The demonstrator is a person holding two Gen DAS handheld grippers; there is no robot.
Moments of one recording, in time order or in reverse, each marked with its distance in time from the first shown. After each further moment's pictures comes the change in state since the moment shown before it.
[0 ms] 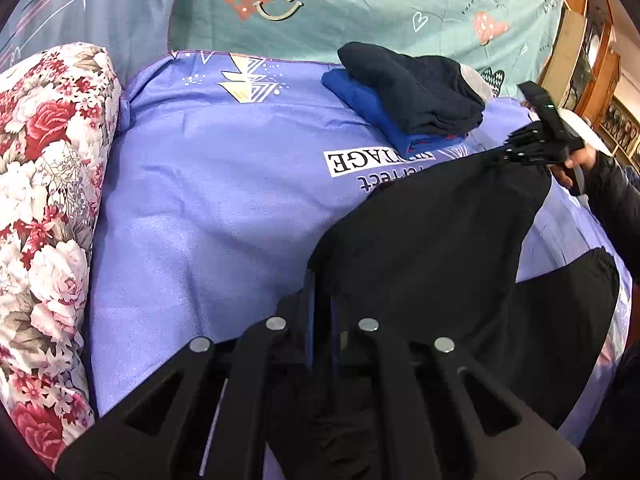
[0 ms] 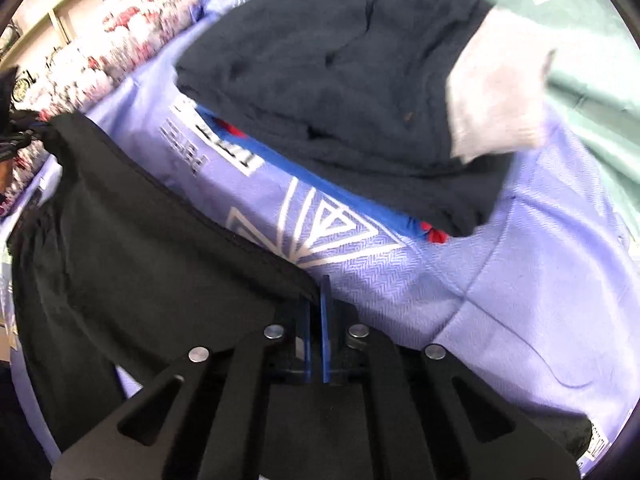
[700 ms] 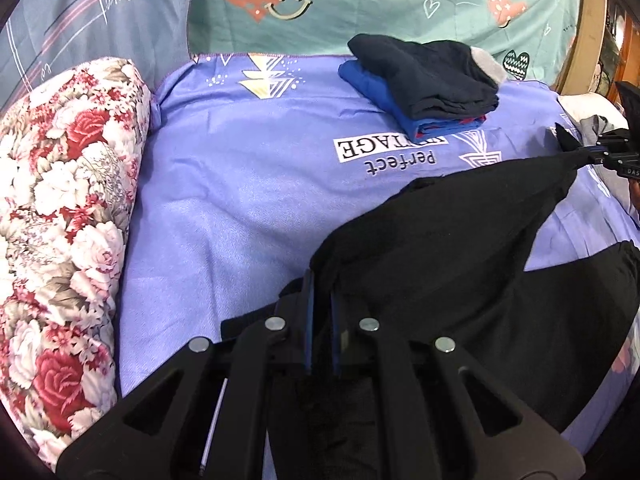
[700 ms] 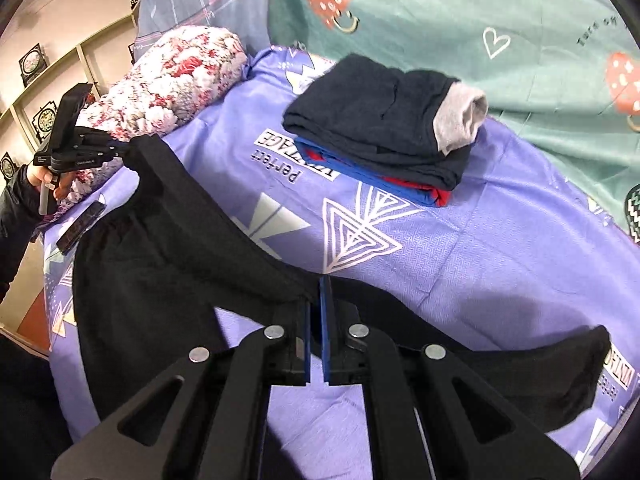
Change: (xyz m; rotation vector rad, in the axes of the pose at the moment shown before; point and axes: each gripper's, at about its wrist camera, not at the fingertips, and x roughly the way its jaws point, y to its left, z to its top) left arm -0.026 -0.043 -0.009 0.017 0.041 0.178; right arm -0.109 0.061 -0.080 0.023 -0.199 0.028
